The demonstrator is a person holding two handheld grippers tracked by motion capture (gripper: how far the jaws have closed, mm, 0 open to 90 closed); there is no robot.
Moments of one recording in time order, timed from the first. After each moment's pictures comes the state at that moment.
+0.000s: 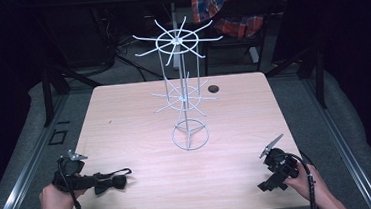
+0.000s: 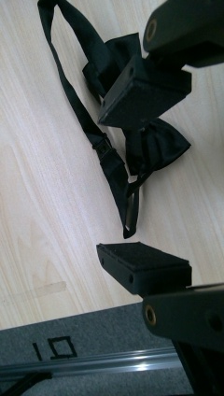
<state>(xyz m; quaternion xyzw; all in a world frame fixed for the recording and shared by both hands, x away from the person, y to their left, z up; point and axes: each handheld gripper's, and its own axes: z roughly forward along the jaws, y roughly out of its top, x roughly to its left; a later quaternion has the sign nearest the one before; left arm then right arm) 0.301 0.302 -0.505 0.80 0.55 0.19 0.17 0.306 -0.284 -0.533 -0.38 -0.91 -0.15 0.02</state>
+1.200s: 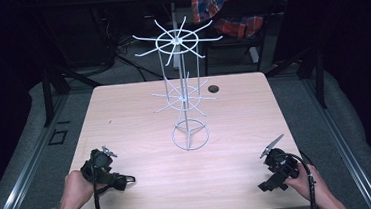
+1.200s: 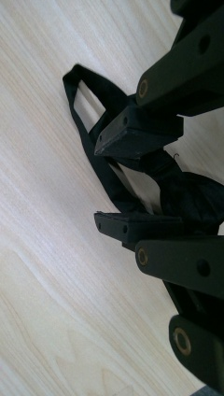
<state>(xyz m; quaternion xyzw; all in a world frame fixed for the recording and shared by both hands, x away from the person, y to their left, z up) 0.334 0.251 -0.525 0.89 0.43 0.11 0.12 0.306 -0.285 -0.534 -0.38 -0.91 -0.15 0.03</state>
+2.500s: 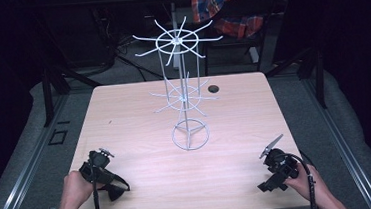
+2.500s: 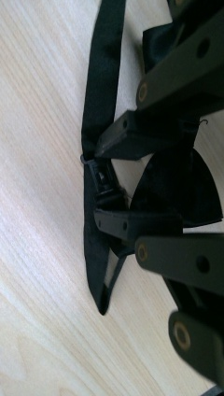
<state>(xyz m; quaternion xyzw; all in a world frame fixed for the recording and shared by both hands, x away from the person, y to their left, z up) 0.347 0.265 -0.546 0.88 0.47 0.08 0.08 0.306 -0.285 -0.534 -0.38 -0.91 -0.15 0.03</state>
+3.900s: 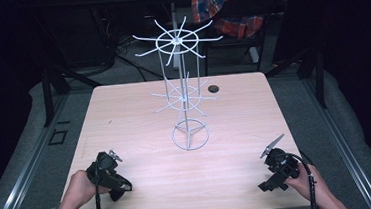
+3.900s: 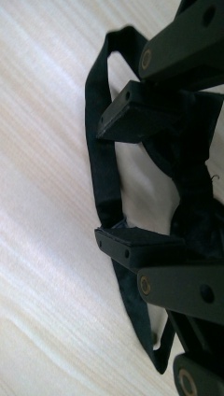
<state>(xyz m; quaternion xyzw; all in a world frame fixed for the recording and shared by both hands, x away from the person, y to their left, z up) 0.337 0.246 -0.541 0.92 0.37 0.05 0.12 0.305 -0.286 -0.533 -0.38 -0.91 -0.15 0.03</state>
